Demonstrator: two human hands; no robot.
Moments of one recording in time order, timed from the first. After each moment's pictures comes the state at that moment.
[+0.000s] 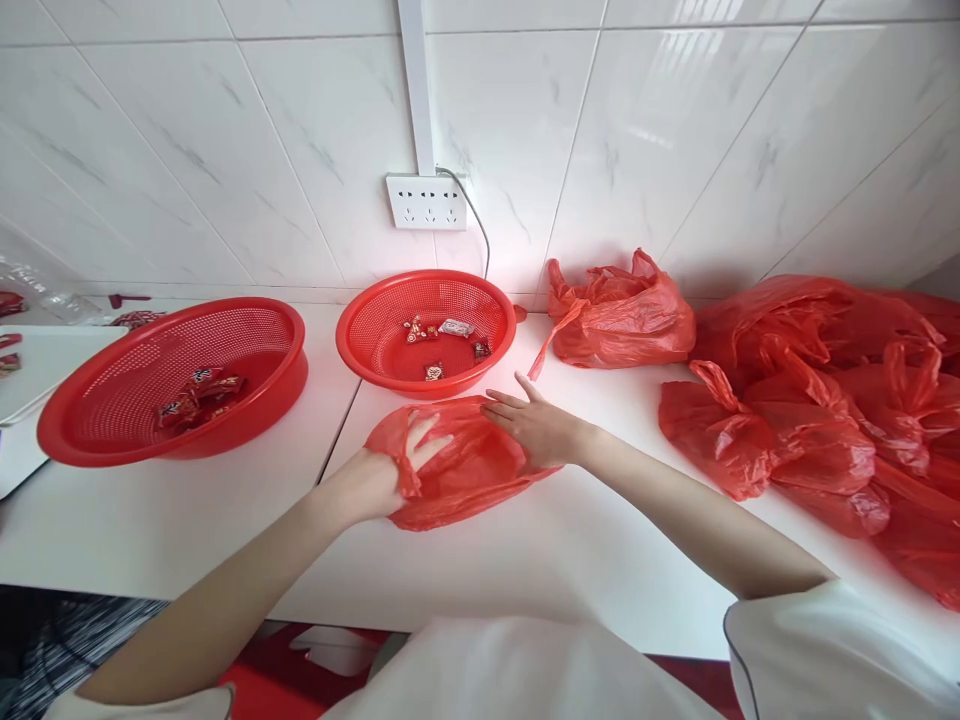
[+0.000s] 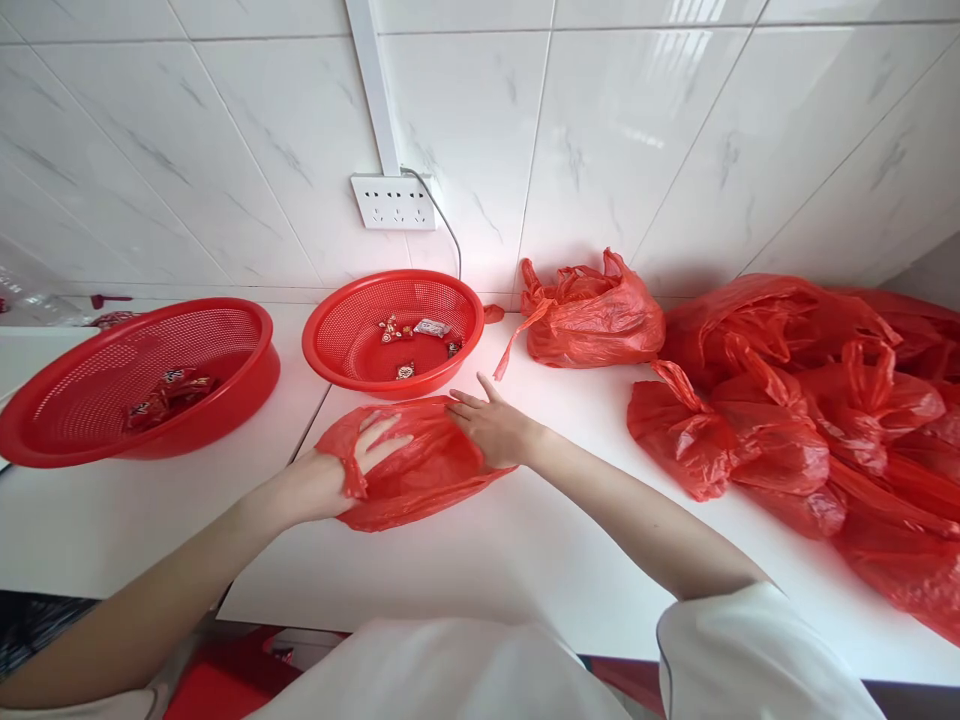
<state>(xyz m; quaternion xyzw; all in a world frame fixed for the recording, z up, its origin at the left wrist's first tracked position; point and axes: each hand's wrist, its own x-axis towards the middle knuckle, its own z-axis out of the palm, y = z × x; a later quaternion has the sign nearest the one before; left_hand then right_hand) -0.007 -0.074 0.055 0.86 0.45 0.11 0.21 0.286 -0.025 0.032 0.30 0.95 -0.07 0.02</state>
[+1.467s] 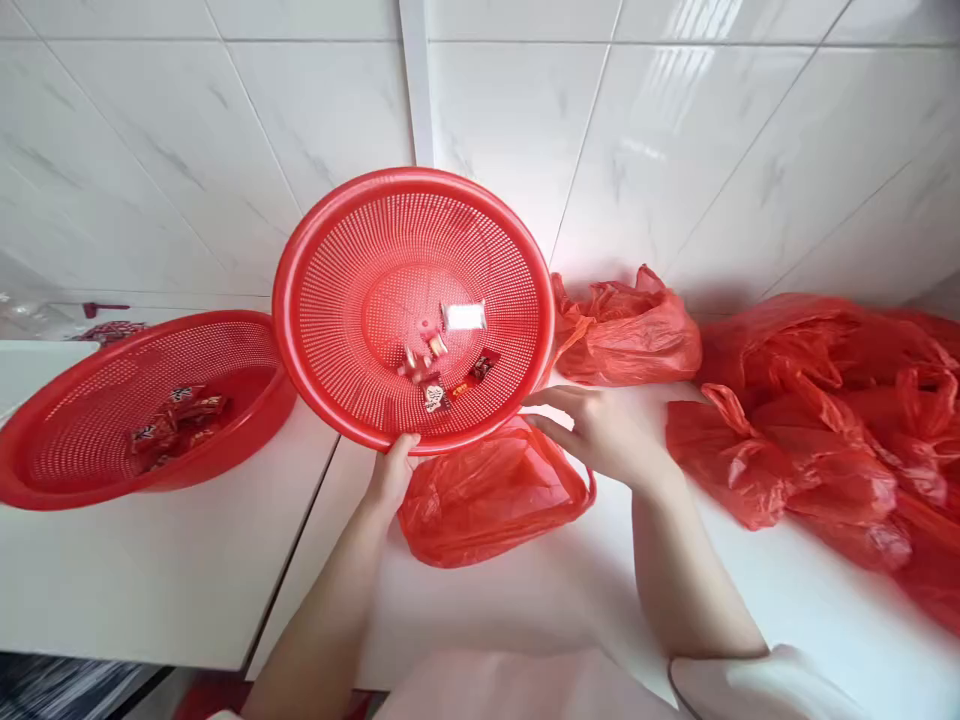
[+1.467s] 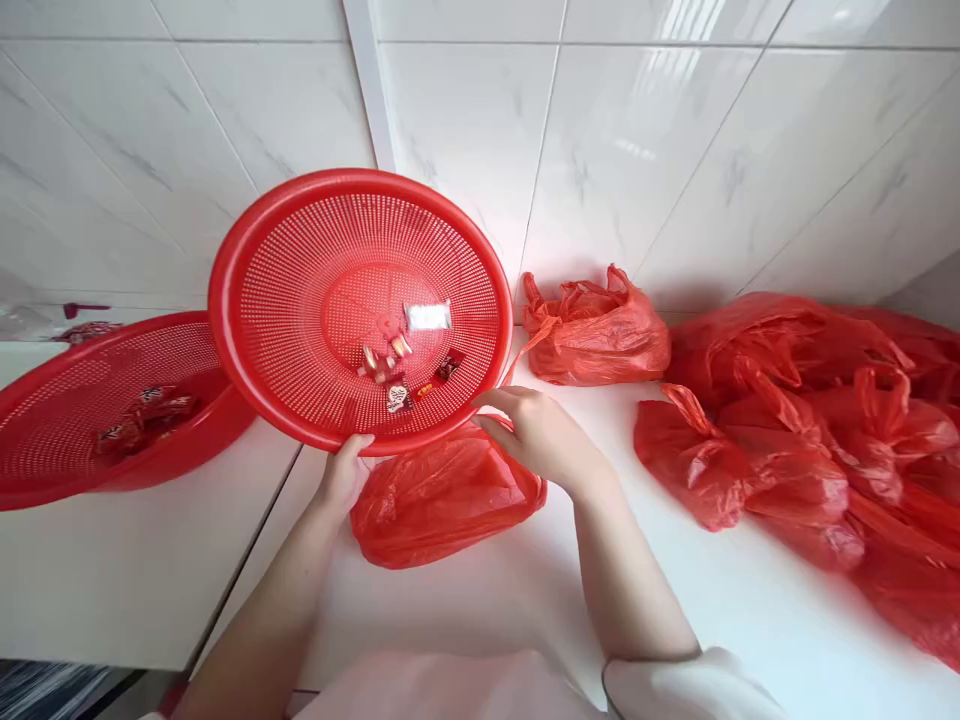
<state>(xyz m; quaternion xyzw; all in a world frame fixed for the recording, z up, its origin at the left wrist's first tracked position) 0.036 -0.025 0.008 0.31 0.42 0.57 0.64 0.307 -0.045 0.109 0.47 0.82 -0.17 -0.28</state>
